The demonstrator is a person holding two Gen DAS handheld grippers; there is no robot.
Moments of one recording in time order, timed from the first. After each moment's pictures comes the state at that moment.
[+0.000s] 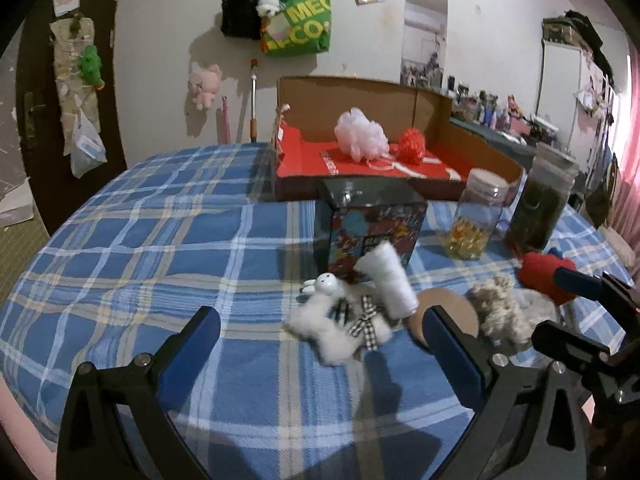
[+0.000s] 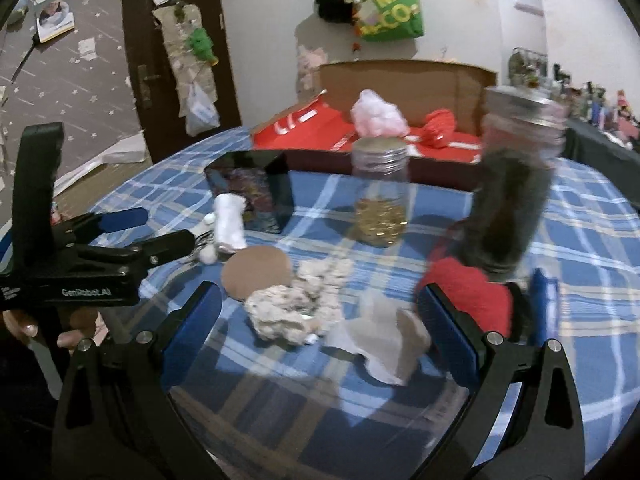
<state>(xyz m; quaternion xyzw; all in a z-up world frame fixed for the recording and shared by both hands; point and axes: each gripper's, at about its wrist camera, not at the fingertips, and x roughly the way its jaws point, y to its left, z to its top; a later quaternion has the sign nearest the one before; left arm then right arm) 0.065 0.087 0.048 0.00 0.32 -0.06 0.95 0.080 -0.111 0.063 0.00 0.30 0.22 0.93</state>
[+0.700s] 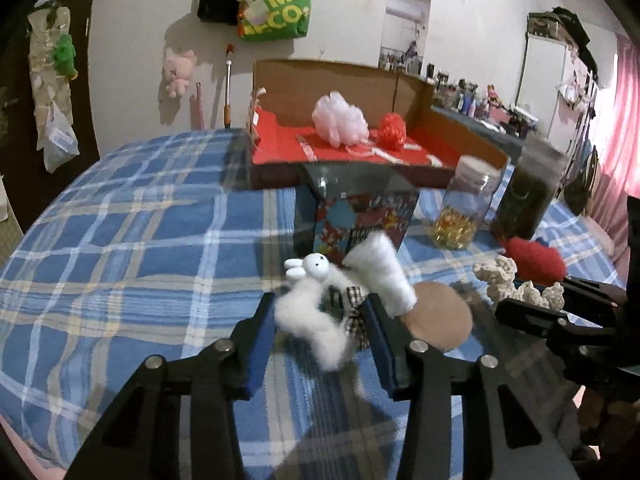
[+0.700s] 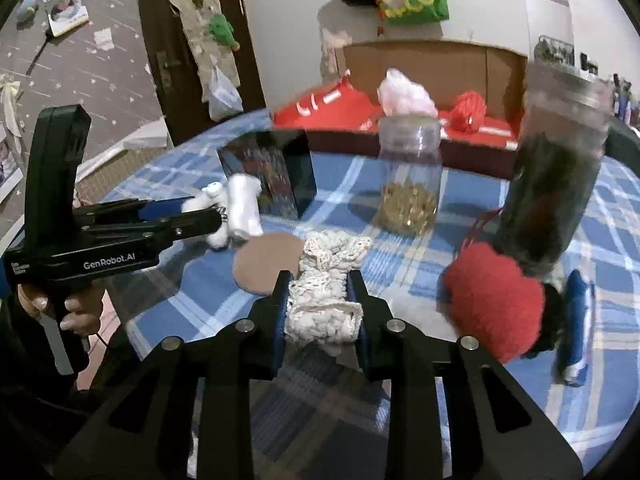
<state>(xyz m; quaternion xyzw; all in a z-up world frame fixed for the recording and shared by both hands) 0.072 0.089 0.047 -0.01 0.33 -0.11 0.94 0.090 -0.111 0.056 0.00 0.32 0.27 0.91</state>
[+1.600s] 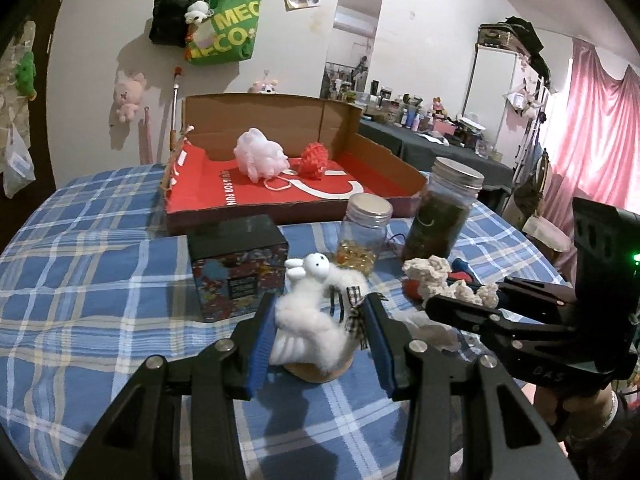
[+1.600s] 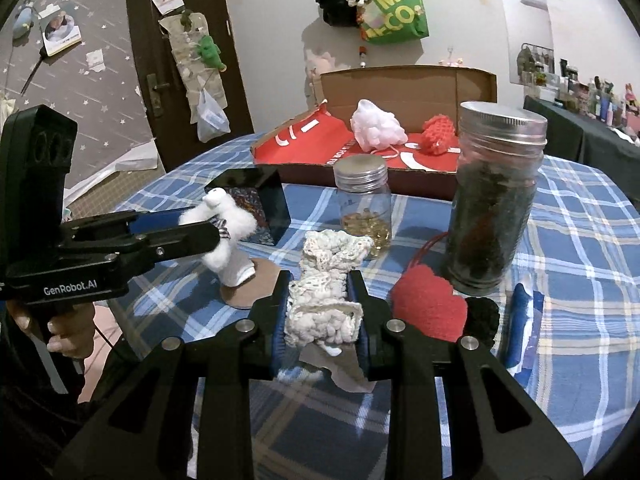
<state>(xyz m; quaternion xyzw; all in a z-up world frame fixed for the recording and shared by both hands) 0.058 0.039 0.081 -0.02 0.31 -0.21 0.93 0.080 -0.141 0.081 0.01 0.30 0.24 0.92</state>
